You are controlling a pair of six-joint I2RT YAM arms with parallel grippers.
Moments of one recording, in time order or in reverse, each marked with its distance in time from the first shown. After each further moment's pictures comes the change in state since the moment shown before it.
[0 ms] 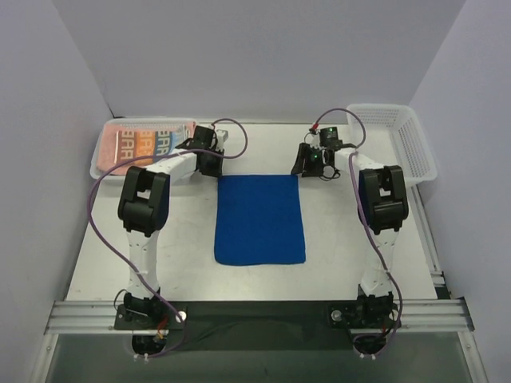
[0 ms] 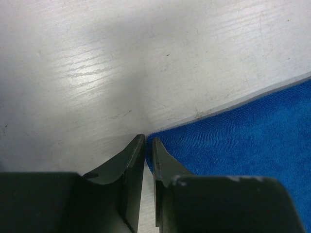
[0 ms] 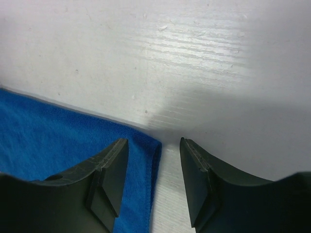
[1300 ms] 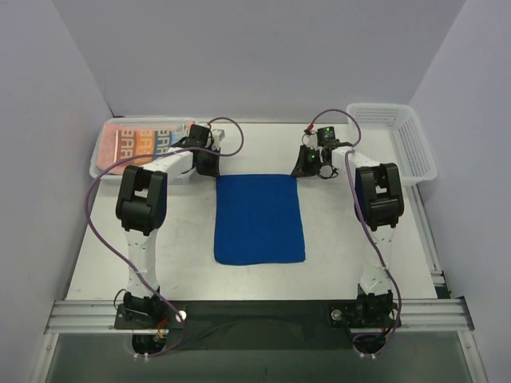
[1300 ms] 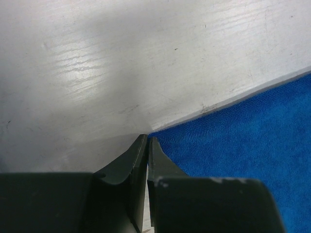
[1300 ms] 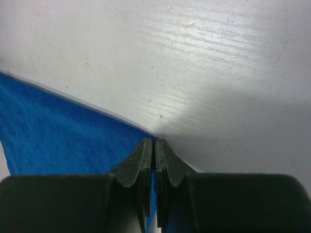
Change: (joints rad) left arm 0.031 0.000 0.003 -0.021 0.050 -0.004; right arm 0.008 0.060 0.058 -0.029 -0.092 -0.029
